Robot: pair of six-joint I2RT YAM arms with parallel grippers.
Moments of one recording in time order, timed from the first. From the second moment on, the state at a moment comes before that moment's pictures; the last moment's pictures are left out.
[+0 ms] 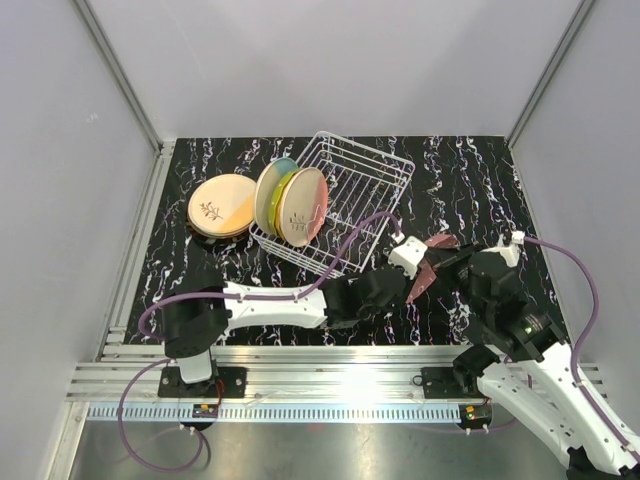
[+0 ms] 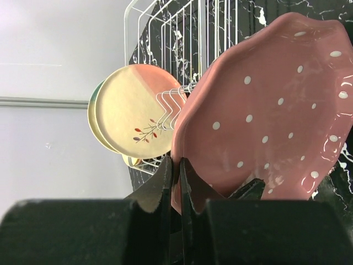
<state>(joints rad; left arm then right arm) -1.30 1.77 1.20 0.17 -0.45 -0.31 0.57 0.52 0.73 -0.60 0.37 1.28</state>
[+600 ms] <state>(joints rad) -1.32 1.76 1.20 -0.06 -0.71 -0.29 0.57 0.49 0.78 -0.57 0.36 1.32</state>
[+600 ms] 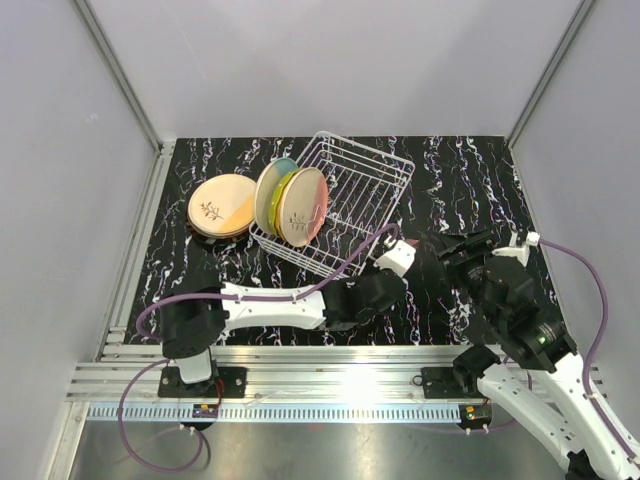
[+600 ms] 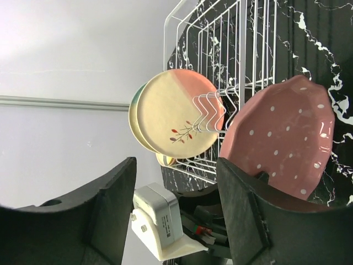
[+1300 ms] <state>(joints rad) -1.10 1.28 1.25 -0.08 -0.63 -0.08 0.57 0.31 0.72 -0.69 0.51 1.27</state>
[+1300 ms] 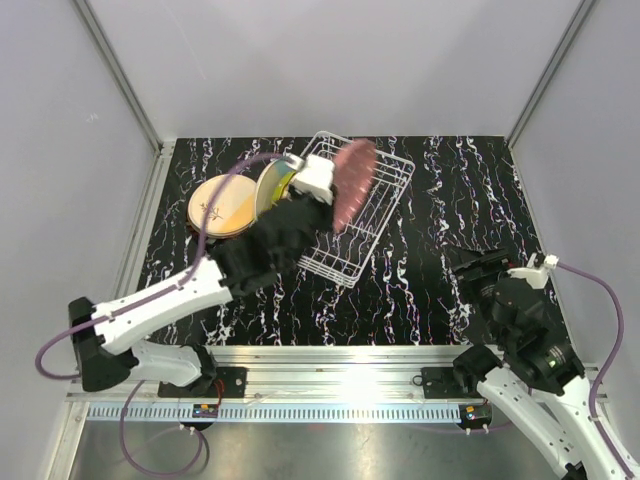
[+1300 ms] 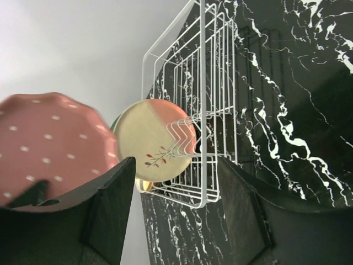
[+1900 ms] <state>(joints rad) -0.74 1.23 1.08 -0.22 -0.31 -0.12 0.57 0.31 0.58 -0.61 0.51 1.23</state>
